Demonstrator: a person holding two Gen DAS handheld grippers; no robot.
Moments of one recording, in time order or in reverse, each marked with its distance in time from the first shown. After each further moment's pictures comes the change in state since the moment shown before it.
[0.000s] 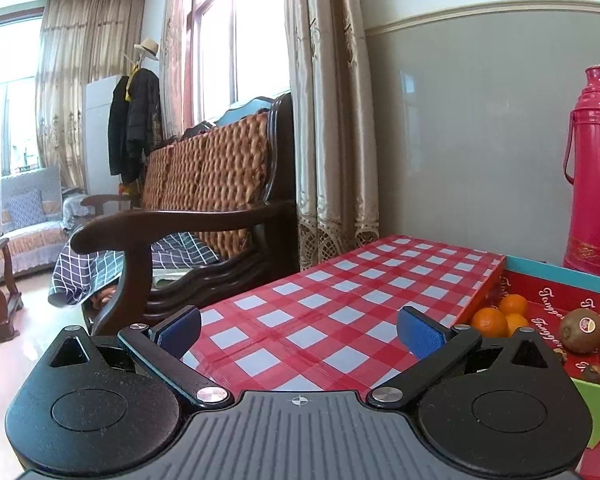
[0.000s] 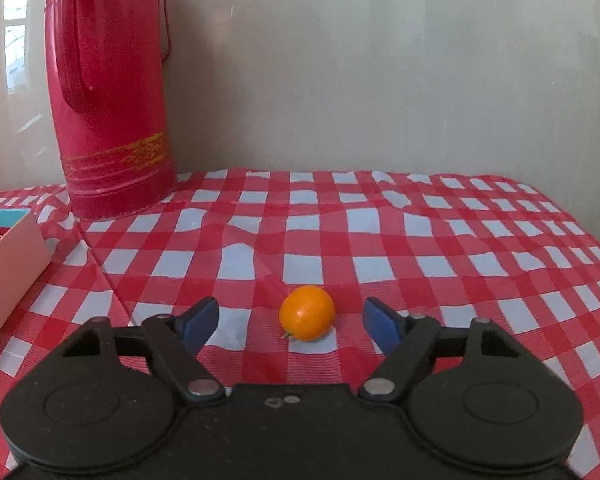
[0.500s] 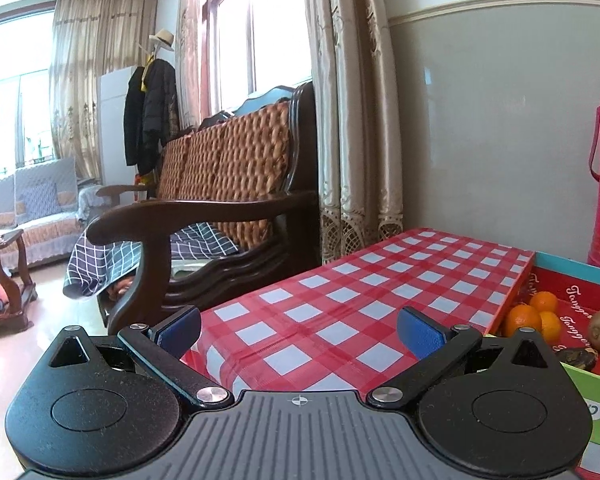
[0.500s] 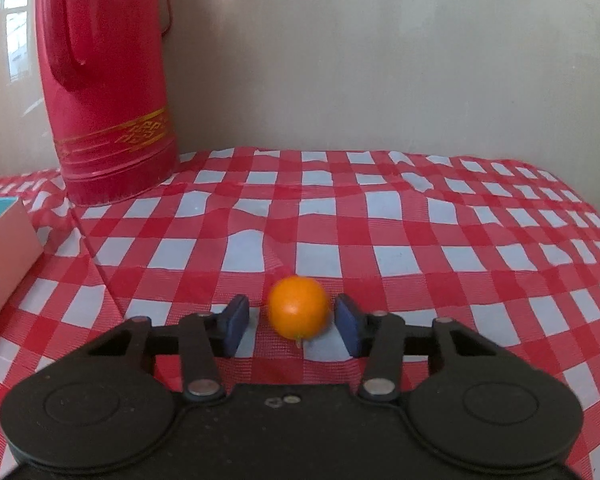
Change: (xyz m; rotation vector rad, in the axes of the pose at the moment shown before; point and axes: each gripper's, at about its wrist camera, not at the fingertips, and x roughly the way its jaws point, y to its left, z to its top) left arm 0.015 0.016 0.001 -0.016 0.035 0.047; right arm 0.025 0.005 0.004 -0.002 0.060 0.020
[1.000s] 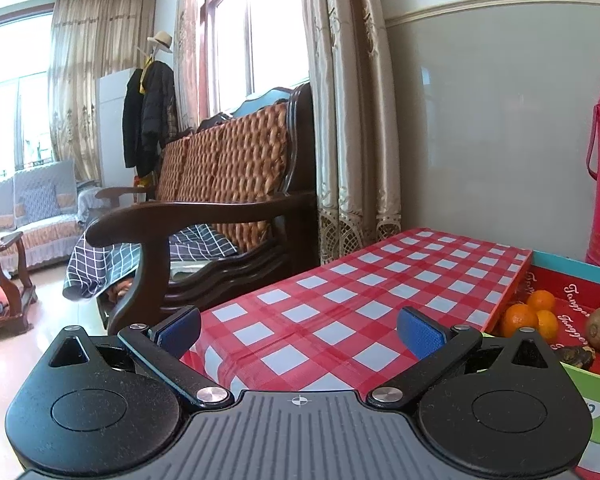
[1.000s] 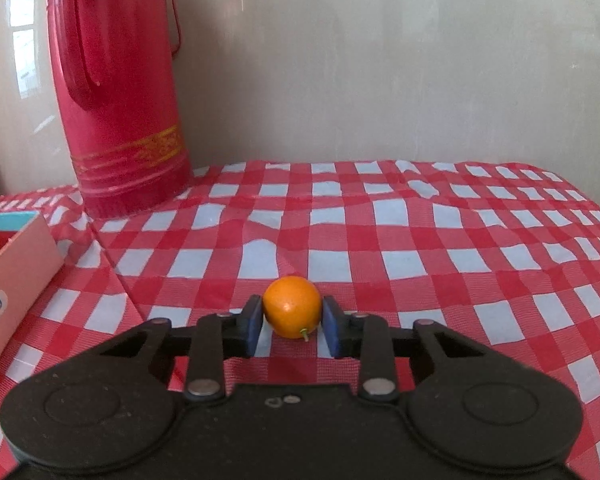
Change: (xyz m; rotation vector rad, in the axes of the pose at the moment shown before) left arm -0.004 -0.002 0.001 0.005 -0.005 -0.002; right arm -0.016 -0.002 -0.002 0.025 -0.047 0.048
